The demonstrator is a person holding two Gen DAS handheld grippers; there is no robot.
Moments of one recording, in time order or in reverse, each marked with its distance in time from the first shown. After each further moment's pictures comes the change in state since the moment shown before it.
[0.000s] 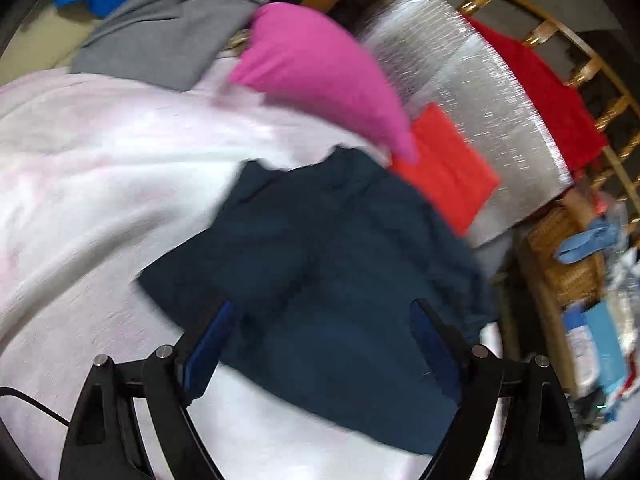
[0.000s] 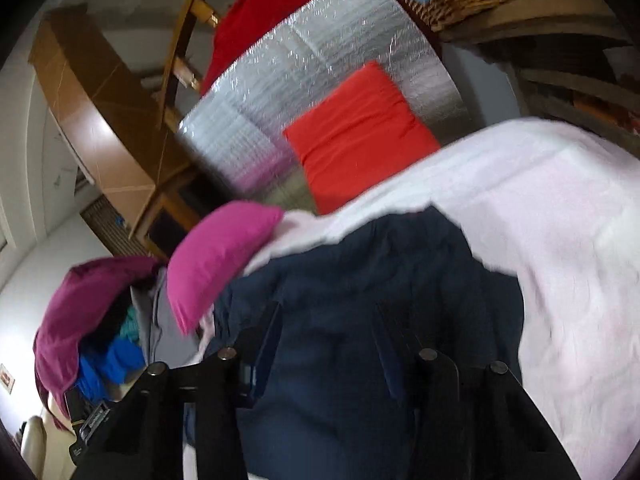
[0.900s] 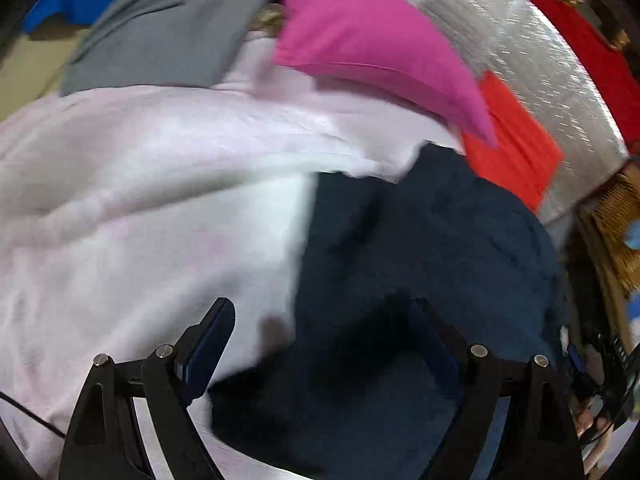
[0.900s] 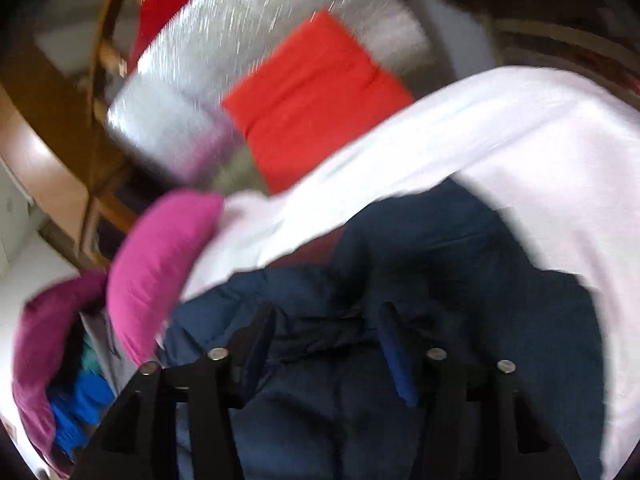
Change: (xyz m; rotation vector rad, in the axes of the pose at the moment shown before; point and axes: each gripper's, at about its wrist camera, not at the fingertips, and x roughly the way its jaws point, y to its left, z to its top) left arm 0.072 0.033 0.060 0.094 0.103 0.136; right arm 0.104 -0.020 0.028 0.146 0.054 -0.142
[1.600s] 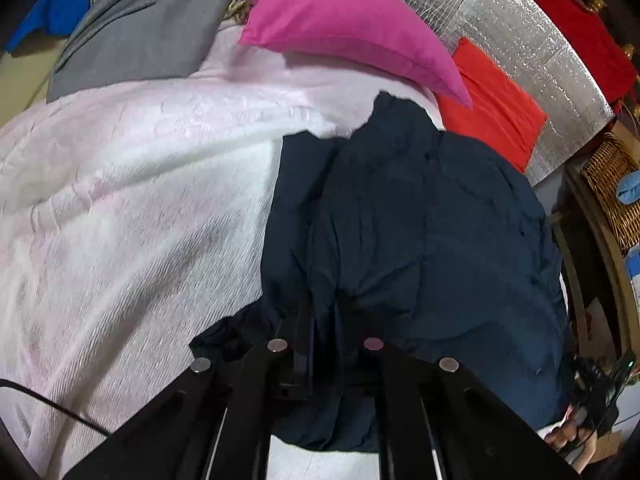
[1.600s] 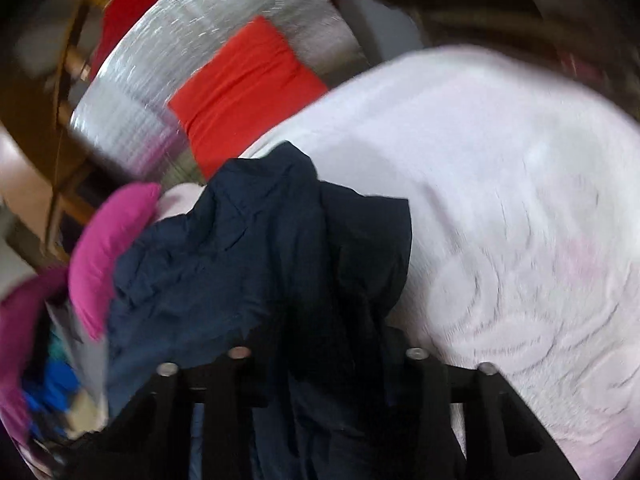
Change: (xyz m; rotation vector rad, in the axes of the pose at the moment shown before) left arm -0.017 -0.006 -0.035 0.082 0.074 0.017; right arm -0.046 -0.073 -0.035 -0.024 0.035 -0.189
